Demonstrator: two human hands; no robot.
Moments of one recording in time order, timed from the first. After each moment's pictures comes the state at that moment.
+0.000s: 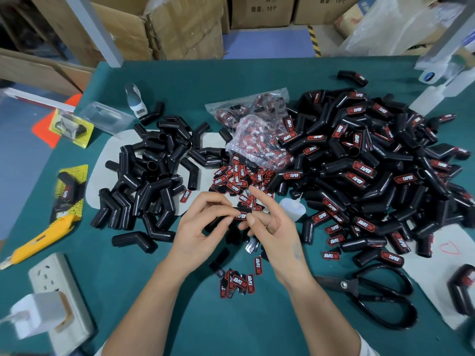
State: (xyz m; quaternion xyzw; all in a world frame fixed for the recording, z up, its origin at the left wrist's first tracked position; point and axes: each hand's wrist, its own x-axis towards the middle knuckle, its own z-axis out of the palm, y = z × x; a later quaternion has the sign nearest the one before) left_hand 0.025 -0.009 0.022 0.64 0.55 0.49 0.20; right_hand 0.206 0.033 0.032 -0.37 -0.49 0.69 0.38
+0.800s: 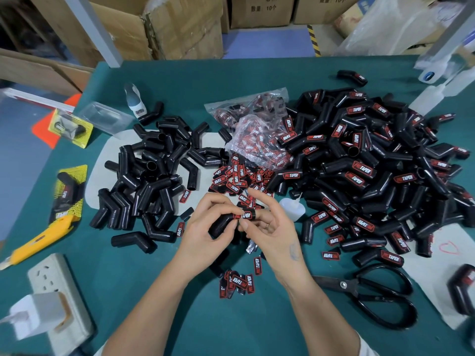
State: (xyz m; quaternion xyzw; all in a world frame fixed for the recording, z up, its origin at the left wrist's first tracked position) left_hand 0.040 -0.010 0.029 0.61 0.59 0.47 0.24; right_hand 0.205 0.033 0.033 -0.38 -0.47 0.70 0.39
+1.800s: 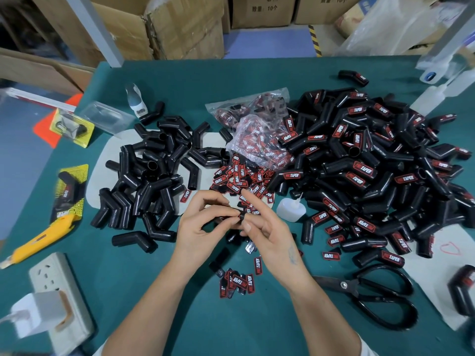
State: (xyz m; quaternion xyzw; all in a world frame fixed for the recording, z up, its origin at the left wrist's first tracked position) left_hand 0.035 -0.008 0.024 0.58 0.57 0.53 0.23; right_hand 0.208 0.031 0.037 -0.33 -0.56 0.68 0.34
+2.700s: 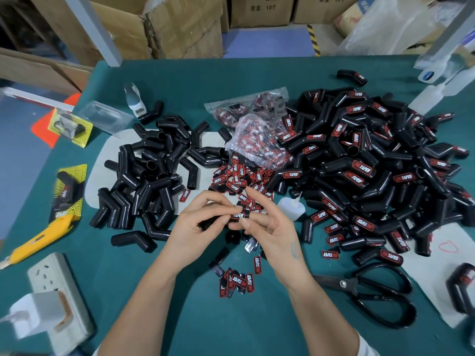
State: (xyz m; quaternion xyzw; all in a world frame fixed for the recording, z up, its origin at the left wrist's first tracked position) left_hand 0.018 -0.008 0.035 0.63 0.56 0.46 0.29; right_hand 0.207 0.033 0.035 -0.32 -0.48 0.72 0.38
